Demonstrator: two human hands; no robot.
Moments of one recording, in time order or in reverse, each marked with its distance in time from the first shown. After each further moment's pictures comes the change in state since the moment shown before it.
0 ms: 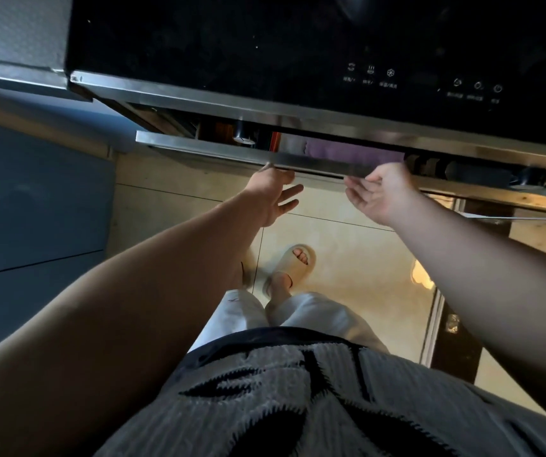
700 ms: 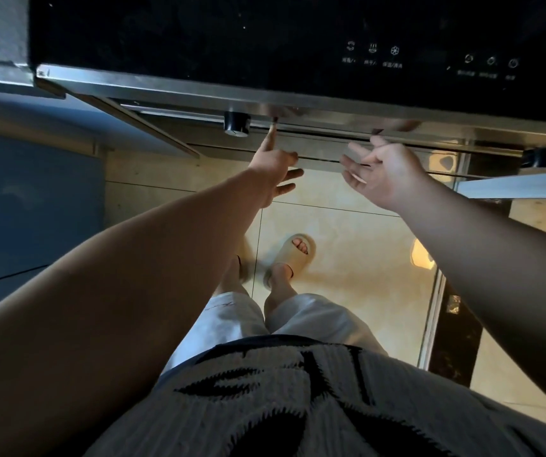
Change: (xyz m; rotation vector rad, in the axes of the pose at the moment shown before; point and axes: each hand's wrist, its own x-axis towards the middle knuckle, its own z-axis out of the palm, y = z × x) left_hand 0.025 0.017 0.007 0.217 -0.058 0.067; right_hand 0.007 -0.005 0.002 -0.041 -0.145 -0.064
